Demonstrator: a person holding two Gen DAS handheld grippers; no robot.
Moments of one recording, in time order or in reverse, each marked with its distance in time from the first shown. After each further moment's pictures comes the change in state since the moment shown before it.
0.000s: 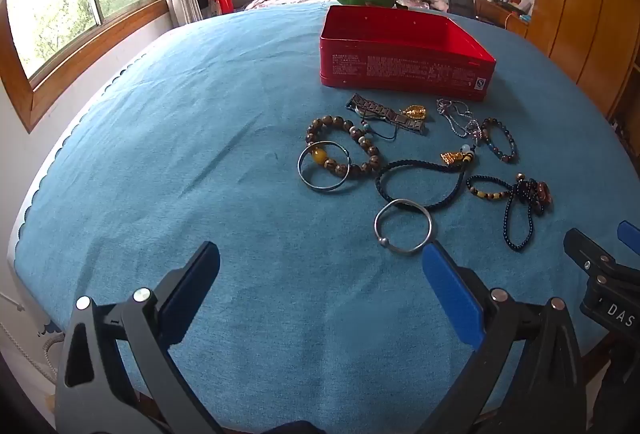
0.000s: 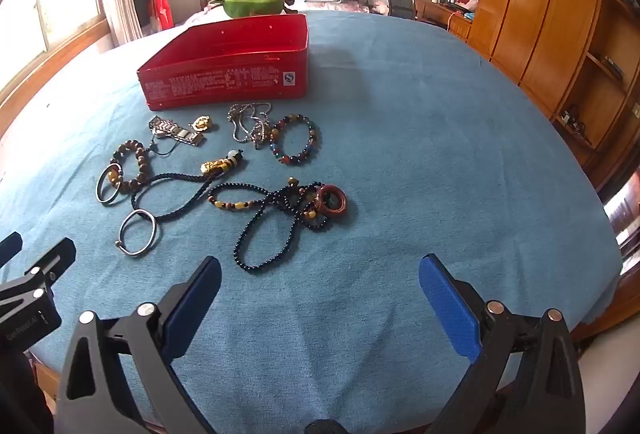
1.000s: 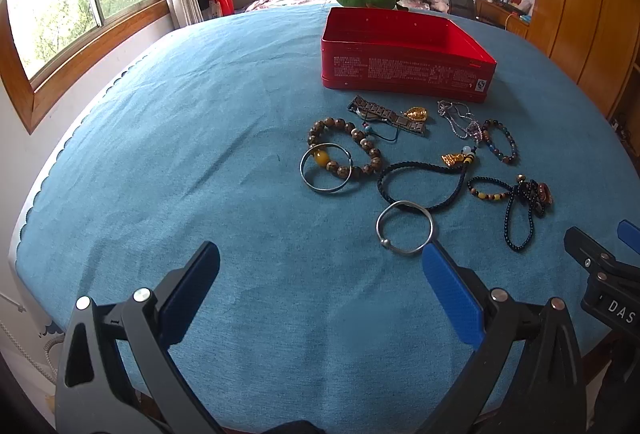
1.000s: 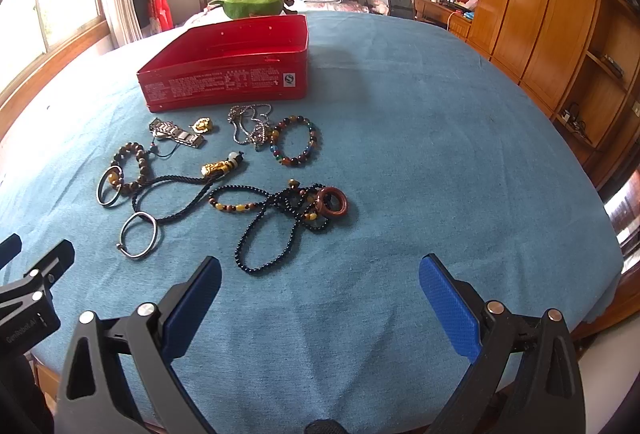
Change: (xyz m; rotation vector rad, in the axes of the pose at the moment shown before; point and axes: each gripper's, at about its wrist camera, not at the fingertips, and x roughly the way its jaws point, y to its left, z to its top) left arm 0.000 0.000 0.000 0.002 -0.001 0.002; right arm 0.000 0.001 0.002 0.002 -0.003 0.003
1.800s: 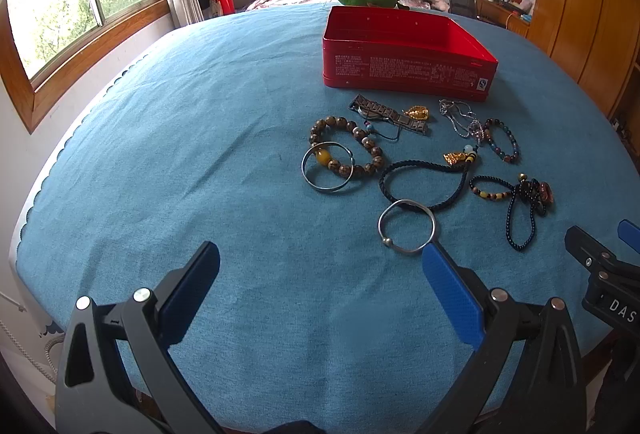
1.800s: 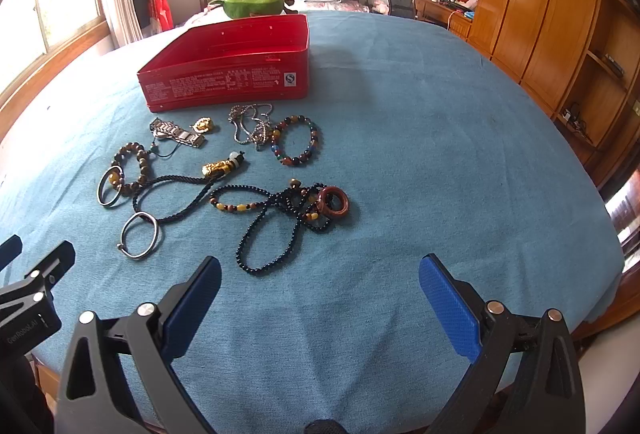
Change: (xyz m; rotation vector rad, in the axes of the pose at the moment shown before) left arm -0.001 0.001 0.002 -0.001 0.002 0.001; right arm 0.000 0.001 0.000 0.001 0.002 0.002
